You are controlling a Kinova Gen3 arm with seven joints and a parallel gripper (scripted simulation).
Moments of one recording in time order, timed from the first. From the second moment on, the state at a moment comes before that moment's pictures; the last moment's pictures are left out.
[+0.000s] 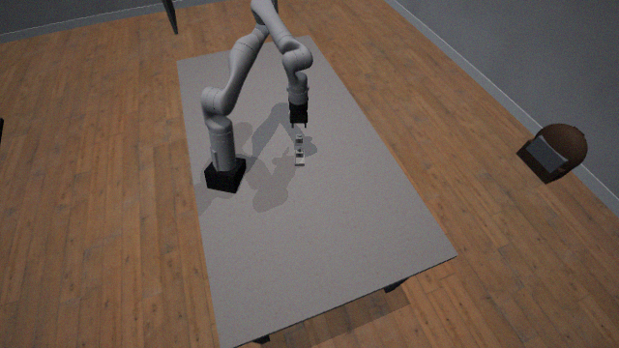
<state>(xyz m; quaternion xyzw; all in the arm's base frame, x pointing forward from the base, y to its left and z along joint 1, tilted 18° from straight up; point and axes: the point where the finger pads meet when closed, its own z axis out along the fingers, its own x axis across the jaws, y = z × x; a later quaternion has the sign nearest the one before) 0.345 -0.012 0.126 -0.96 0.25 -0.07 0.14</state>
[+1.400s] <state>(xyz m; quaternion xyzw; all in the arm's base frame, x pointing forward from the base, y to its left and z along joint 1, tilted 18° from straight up) 0.347 -0.009 0.118 -0.96 0.25 -0.07 0.14</state>
